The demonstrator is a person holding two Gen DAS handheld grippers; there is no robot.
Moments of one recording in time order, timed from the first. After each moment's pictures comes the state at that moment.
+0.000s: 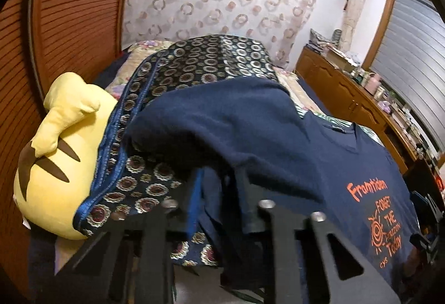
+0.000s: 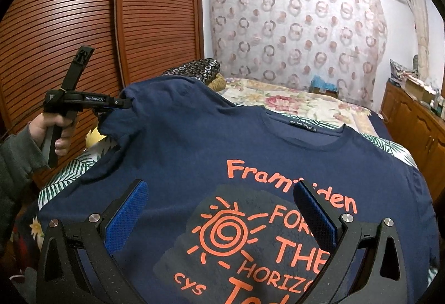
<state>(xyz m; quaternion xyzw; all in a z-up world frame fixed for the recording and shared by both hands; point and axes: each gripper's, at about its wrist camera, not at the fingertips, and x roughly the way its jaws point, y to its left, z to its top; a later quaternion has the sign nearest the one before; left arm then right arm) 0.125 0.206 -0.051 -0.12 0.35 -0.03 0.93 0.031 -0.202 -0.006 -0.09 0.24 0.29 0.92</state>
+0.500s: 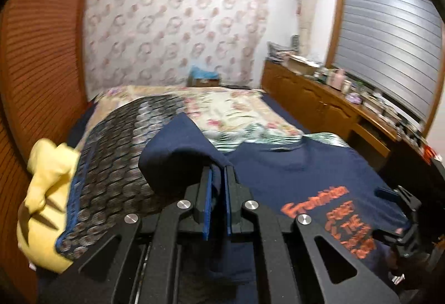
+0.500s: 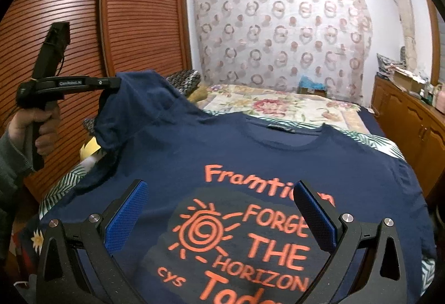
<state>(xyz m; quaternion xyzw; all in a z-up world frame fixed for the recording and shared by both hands) 0.113 0.117 0.030 -0.05 0.28 -0.11 0.95 0.027 -0.224 0.001 -0.05 0.23 0.27 0.94</state>
